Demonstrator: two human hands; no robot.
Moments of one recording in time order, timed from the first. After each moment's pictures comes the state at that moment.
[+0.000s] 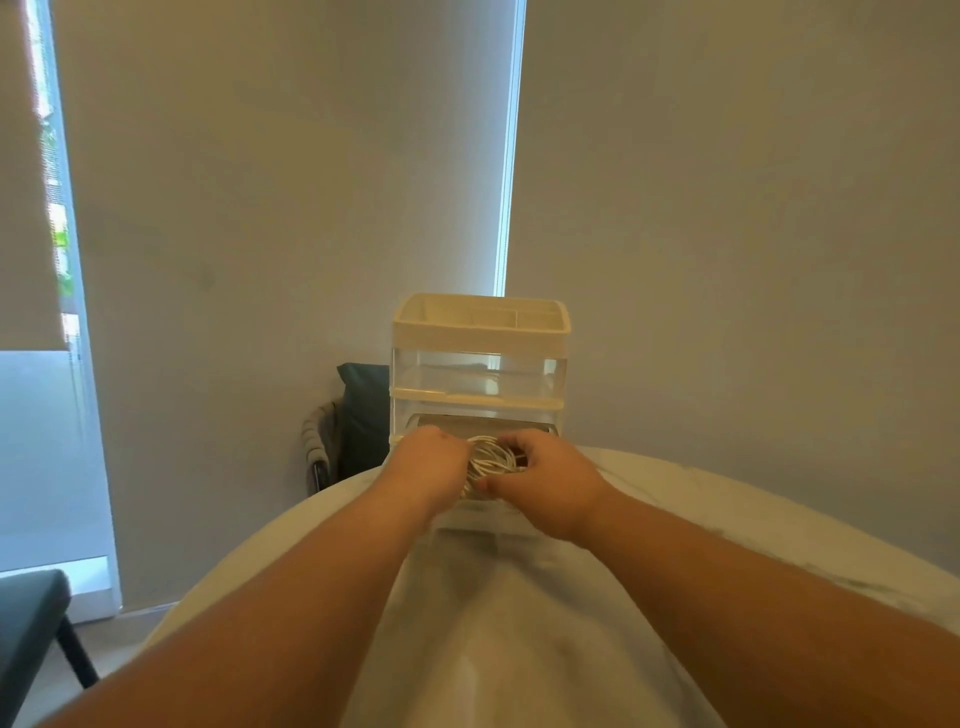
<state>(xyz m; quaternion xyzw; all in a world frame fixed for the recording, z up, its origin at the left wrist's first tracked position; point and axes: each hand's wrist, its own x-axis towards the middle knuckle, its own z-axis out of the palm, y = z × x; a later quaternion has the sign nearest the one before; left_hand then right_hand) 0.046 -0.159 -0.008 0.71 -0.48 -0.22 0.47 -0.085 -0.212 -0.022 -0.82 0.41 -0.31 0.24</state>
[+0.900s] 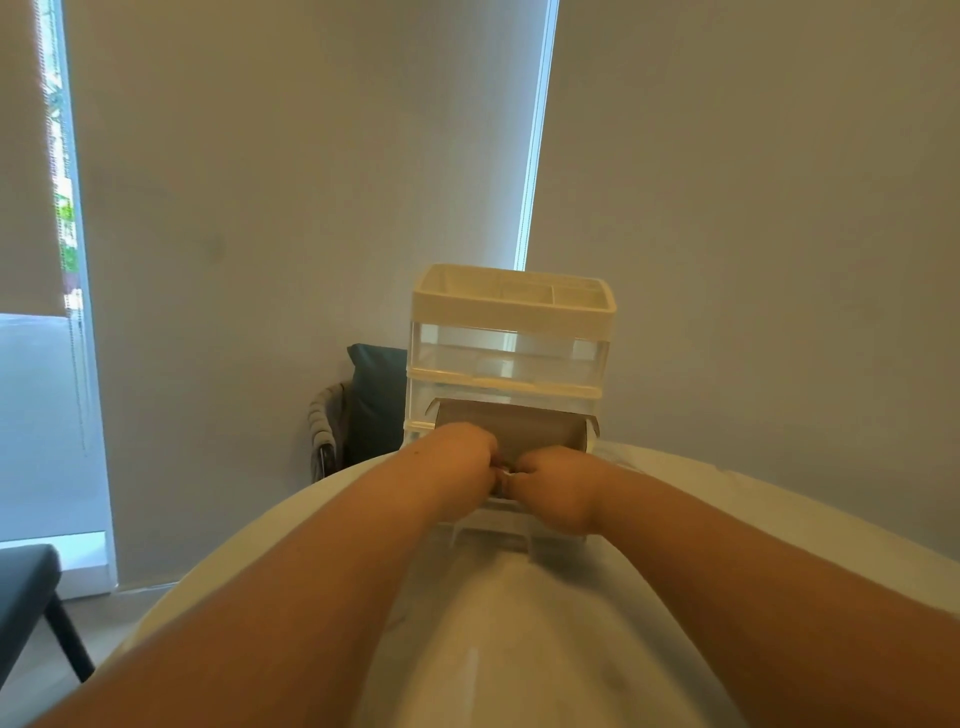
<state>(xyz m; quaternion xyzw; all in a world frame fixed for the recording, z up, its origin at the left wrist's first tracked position) 0.079 -0.230 -0.034 0.73 -0.67 -0.06 0.10 -0.055 -0.265 -0.039 -0.90 0.43 0.00 0.05</state>
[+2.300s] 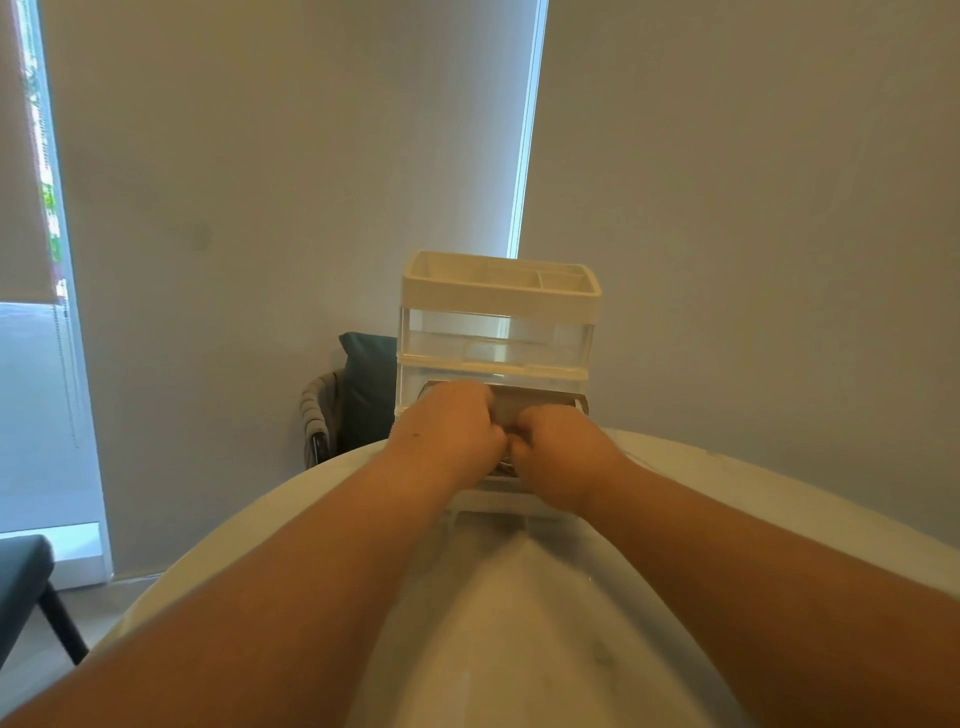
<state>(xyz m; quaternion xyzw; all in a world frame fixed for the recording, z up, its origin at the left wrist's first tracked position) 0.066 -0.209 -0.027 0.71 -0.63 0.02 0.31 -0.058 -0.260 -0.036 -0.86 0.46 -0.19 0.03</state>
